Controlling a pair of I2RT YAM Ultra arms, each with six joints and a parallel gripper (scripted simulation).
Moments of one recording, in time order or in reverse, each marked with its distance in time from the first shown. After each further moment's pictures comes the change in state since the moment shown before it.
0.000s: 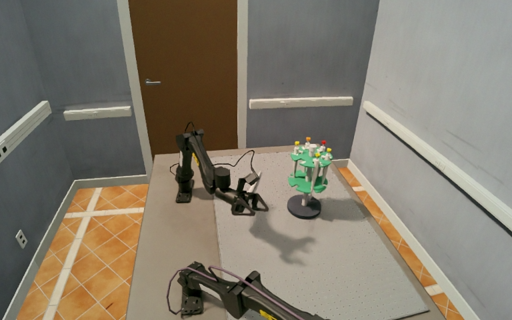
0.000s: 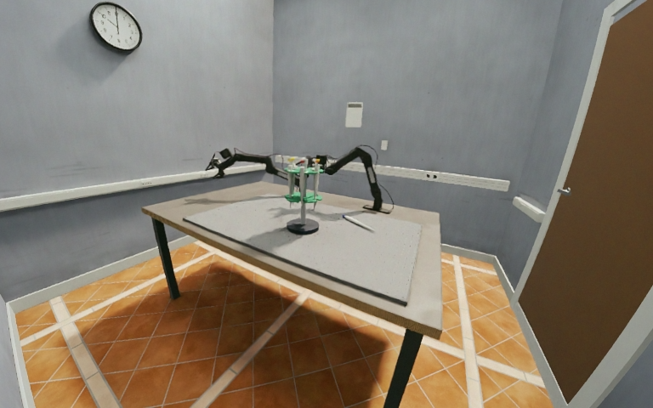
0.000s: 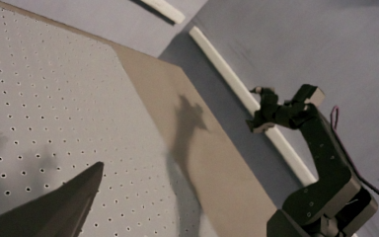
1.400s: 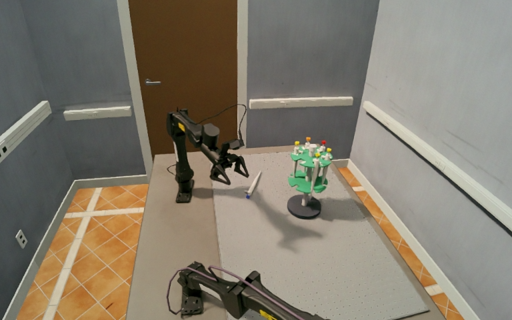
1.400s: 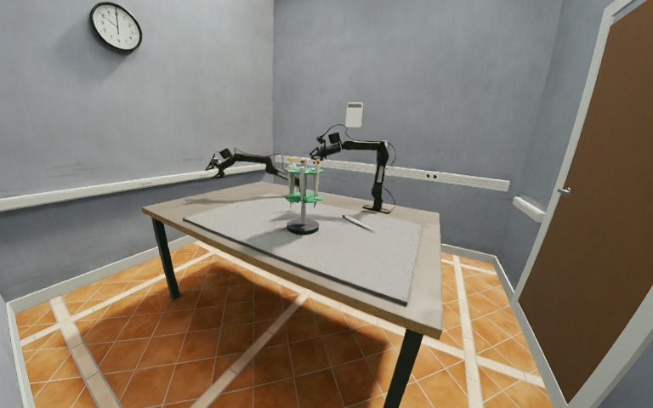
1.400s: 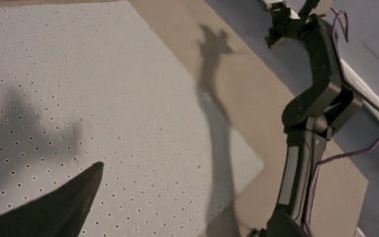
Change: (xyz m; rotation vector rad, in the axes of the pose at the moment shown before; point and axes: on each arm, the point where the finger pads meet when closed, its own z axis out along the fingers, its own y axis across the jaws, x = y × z) left arm -0.086 -0.029 -0.109 0.033 0.361 0.278; right arm 0.000 0.000 0.000 0.000 0.000 0.000
